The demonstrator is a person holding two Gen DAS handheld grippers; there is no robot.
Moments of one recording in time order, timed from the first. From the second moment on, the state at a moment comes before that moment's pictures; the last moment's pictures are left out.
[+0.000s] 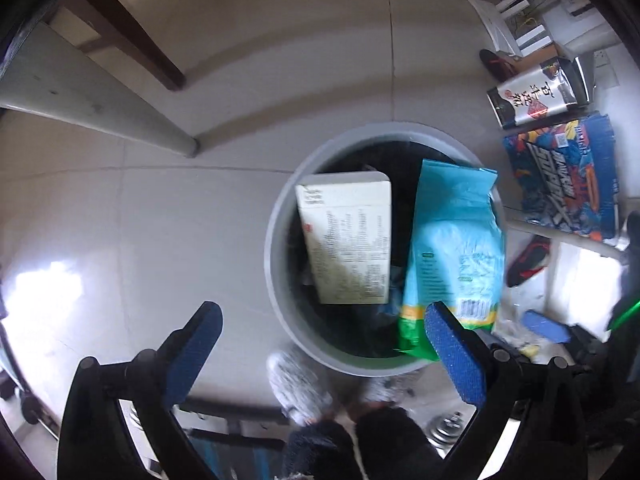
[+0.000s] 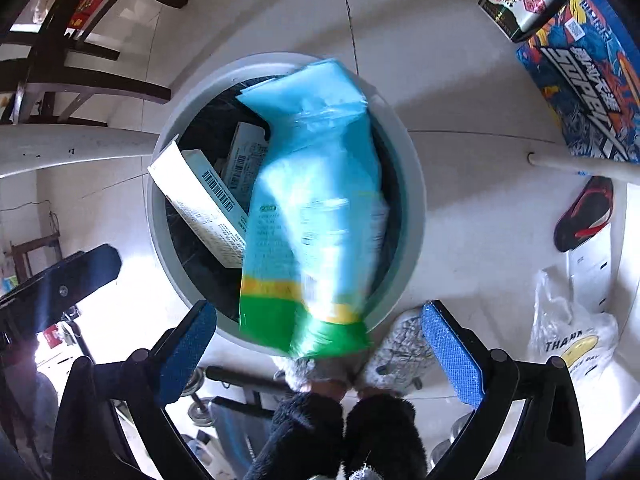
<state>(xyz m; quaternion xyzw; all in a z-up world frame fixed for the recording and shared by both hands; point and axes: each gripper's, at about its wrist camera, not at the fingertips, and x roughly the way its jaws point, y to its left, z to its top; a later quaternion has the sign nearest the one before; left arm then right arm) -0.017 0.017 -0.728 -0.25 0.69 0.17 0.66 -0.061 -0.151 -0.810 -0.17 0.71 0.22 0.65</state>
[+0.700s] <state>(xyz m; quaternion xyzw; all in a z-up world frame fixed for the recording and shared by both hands) -0.061 -0.032 -0.487 -0.21 0.67 0.16 0.70 -0.135 -0.184 -0.545 -0.18 0.64 0.19 0.72</state>
